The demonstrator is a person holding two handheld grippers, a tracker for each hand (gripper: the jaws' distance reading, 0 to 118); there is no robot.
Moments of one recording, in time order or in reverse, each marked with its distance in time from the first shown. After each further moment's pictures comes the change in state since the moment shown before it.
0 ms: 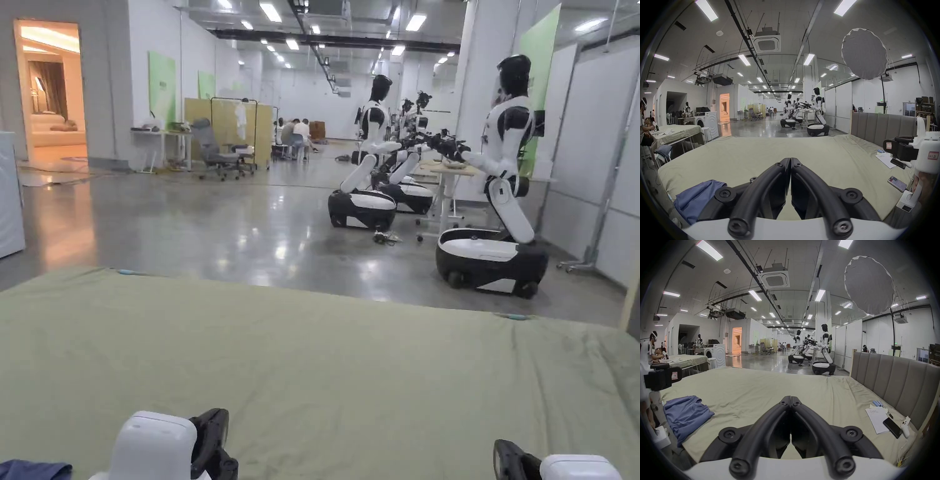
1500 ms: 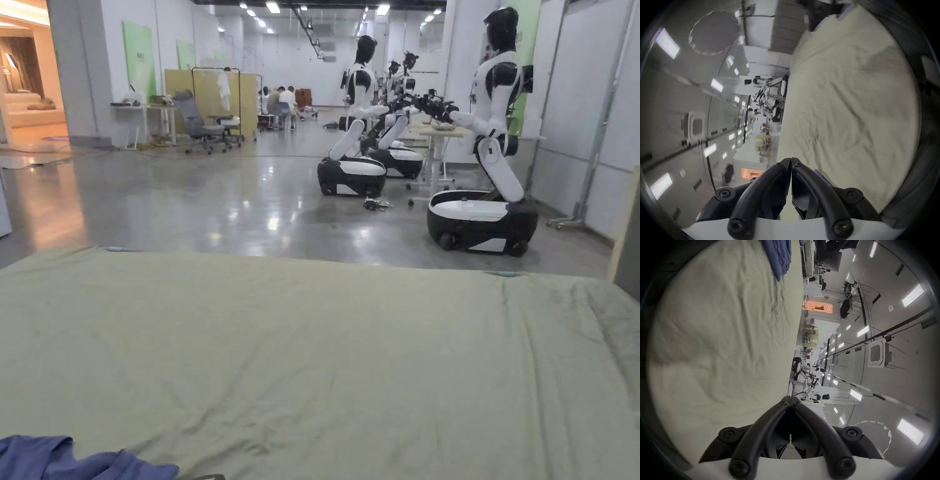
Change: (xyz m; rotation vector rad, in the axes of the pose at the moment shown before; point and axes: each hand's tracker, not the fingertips) left arm 0.022 -0.087 0.000 -0.202 -0.047 -1.292; right arm -0.020 -0.102 0.011 -0.045 0.055 1.617
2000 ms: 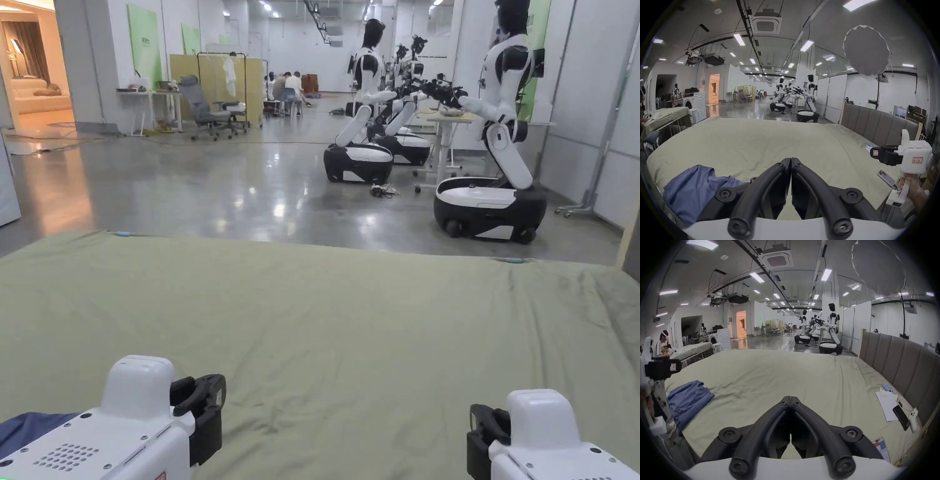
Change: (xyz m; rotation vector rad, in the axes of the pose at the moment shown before) left arm -0.088 -0.030 -0.021 0.151 -0.180 1.377; right arm 0.076 -0.040 -0.043 -0.050 0.169 -1.640
